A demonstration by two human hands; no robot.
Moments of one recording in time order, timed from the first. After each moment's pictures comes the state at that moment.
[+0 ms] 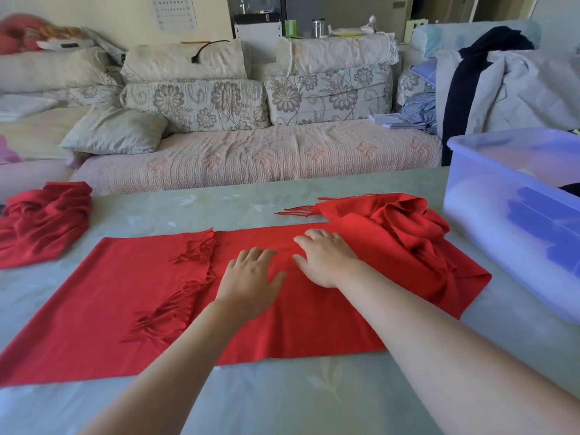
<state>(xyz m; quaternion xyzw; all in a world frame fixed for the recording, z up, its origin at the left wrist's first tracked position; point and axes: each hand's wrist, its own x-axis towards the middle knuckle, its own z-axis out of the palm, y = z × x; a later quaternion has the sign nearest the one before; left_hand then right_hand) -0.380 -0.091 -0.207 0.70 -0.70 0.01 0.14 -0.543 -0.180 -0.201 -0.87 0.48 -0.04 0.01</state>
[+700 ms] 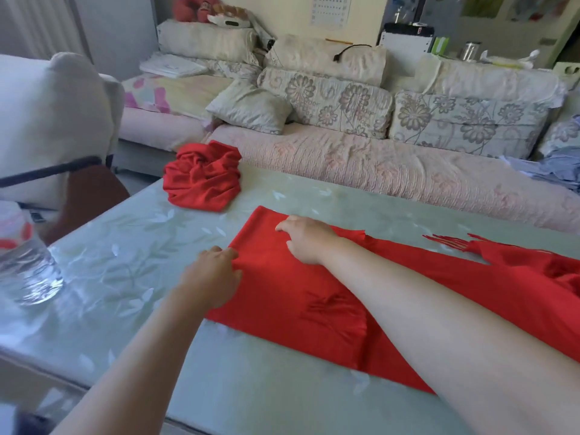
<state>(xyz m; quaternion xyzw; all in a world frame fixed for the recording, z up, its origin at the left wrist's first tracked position) -0.072 0.055 -0.198 0.87 -0.47 -0.10 0.14 -0.193 -0.128 -0.179 -0.96 0.29 0.00 0.04</state>
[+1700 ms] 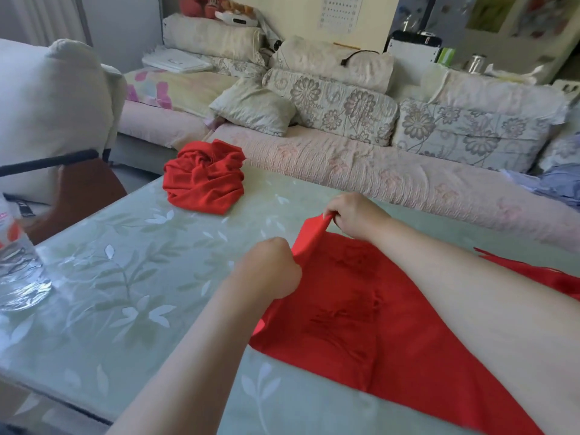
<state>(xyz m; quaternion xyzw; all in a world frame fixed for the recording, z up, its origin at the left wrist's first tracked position) -0.124 0.015 -0.147 0.82 -0.50 -0.16 0.21 -0.227 -0.219 -0.147 -0.96 0.24 -0.12 -0.01</state>
